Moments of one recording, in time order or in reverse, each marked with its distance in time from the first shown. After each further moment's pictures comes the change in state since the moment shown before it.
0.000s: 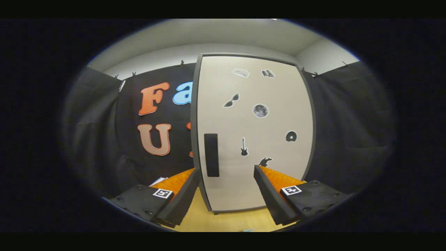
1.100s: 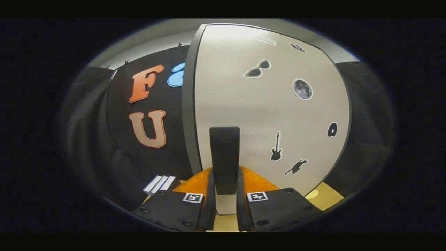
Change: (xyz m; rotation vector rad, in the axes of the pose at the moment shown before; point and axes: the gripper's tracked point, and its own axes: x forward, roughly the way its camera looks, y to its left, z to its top) arm 0.101 0.015 -0.024 0.018 0.155 -0.014
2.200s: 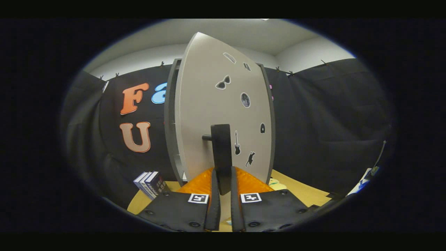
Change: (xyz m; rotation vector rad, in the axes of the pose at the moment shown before) arm -0.197 -0.111 -0.029 0.041 -0.156 -0.206
